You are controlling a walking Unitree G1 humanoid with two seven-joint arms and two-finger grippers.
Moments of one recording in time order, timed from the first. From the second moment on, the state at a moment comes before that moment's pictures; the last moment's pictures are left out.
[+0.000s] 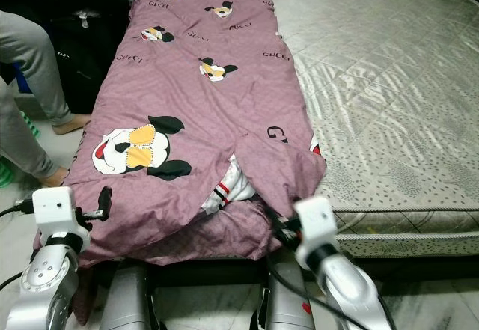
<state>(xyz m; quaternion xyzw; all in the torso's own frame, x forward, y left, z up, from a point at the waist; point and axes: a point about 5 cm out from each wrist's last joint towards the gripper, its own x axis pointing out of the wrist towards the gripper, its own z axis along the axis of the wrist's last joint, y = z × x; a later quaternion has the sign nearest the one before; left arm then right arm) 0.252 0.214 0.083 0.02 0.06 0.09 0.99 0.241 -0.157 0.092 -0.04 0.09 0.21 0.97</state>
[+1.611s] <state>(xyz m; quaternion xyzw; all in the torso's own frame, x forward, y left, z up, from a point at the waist) 0.240 0.214 0.083 0.02 0.06 0.09 0.99 0.340 -0.112 0.080 -0.30 0.05 0.15 0.94</state>
